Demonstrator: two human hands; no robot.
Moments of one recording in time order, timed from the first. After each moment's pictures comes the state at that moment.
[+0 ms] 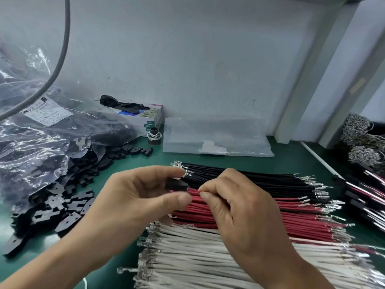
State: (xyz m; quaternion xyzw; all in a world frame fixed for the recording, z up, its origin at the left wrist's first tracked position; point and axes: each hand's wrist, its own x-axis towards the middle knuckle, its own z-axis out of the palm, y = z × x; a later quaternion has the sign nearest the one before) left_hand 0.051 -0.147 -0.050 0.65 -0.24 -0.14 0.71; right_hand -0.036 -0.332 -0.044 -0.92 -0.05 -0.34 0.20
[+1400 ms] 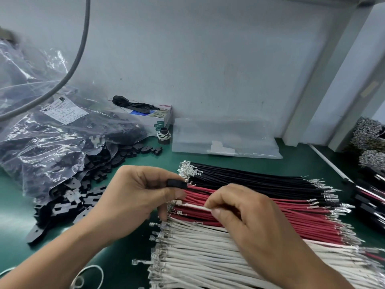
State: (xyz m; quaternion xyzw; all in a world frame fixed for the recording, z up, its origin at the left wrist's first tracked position) left_hand 0.073 -0.136 -0.060 0.71 -0.27 -0.08 0.65; right_hand -0.047 -0.335 -0.034 -0.95 -0.04 -0.16 0.28
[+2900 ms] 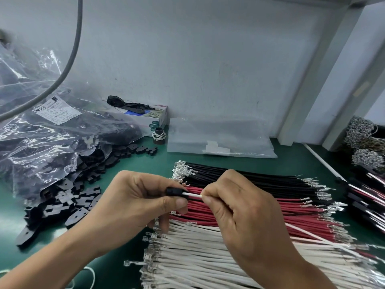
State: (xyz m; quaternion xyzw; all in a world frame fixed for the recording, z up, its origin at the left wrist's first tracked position) left_hand 0.058 -0.137 -0.054 0.68 -0.30 -0.14 0.65; right_hand -0.038 -0.329 -0.045 -0.91 -0.09 -0.36 0.17
